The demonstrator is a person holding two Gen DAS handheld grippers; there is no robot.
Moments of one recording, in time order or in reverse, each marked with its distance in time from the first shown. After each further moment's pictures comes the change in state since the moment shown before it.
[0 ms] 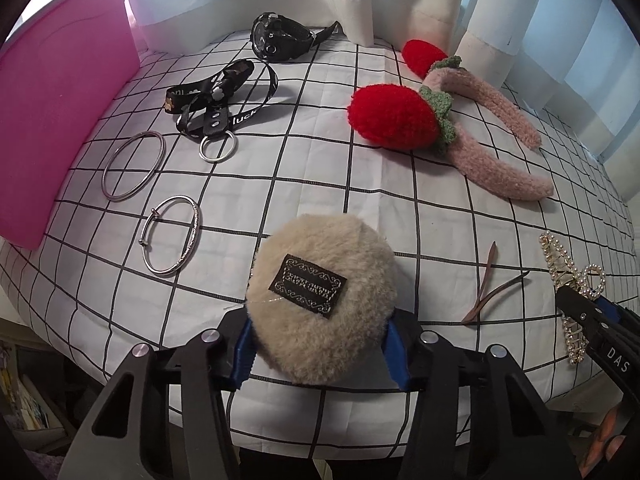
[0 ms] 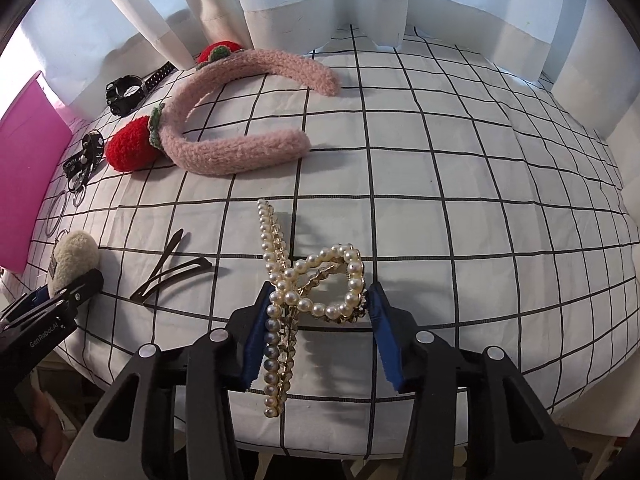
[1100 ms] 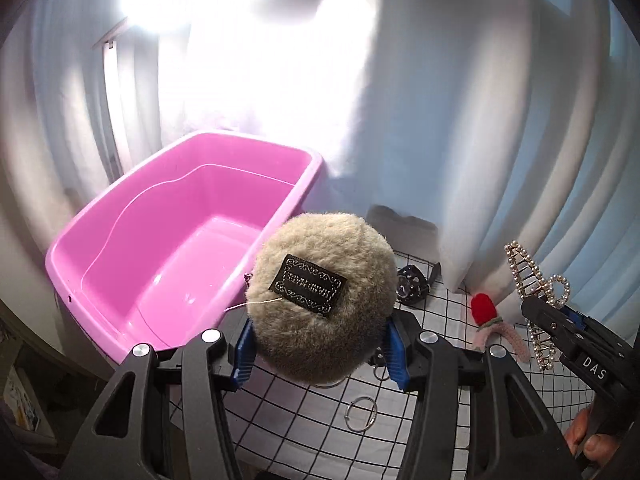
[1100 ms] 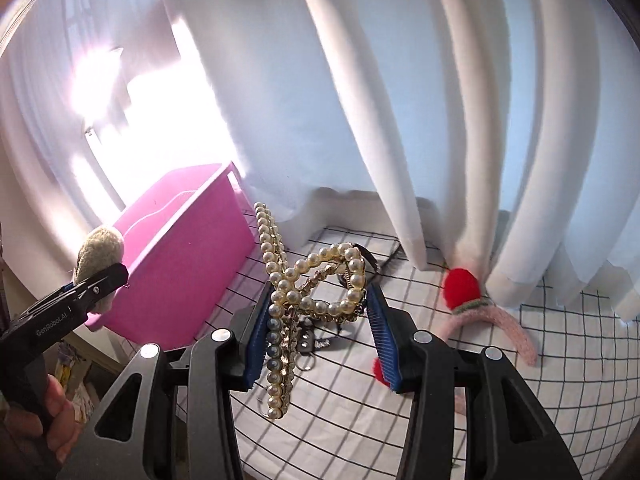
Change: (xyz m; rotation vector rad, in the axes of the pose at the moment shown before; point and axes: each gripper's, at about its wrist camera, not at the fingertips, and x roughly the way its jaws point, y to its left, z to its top) left arm -0.200 0.188 0.102 -0.258 -0.435 0.075; right arm -0.128 0.237 0.153 -0.315 -0.334 0.389
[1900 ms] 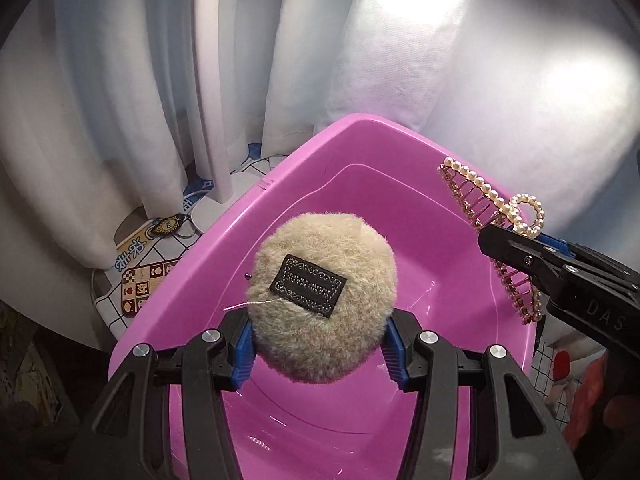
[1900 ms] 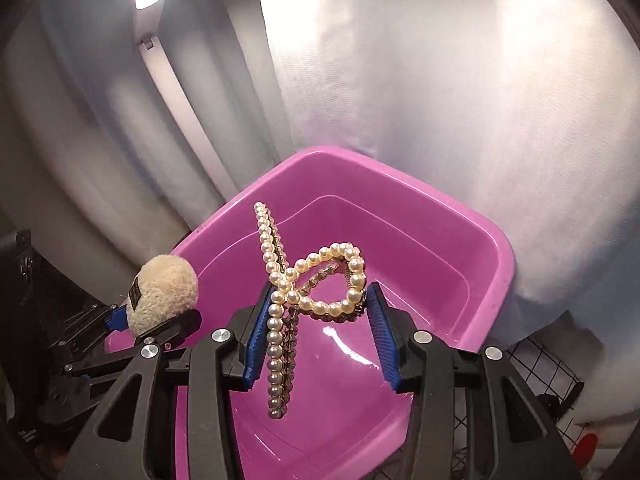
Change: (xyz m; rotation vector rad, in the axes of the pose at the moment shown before) left arm 0.107 0.191 0.079 -0.166 0.209 0.127; right arm 0.222 0.230 0.126 -0.289 0.317 0.213
